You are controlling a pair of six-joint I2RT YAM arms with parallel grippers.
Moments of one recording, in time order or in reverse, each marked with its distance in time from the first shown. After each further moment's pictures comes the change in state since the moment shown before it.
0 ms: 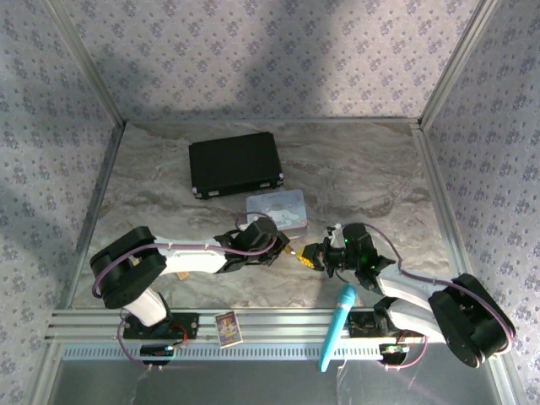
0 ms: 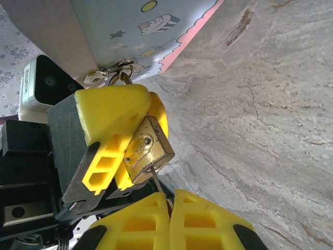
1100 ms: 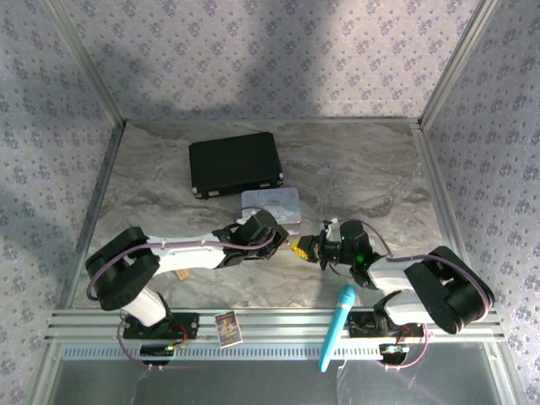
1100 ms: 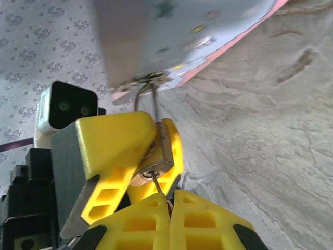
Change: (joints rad) left arm 0.022 -0.029 0.058 -0.110 -0.014 0.026; right arm 0.008 0.227 0.010 0.366 0.022 0.132
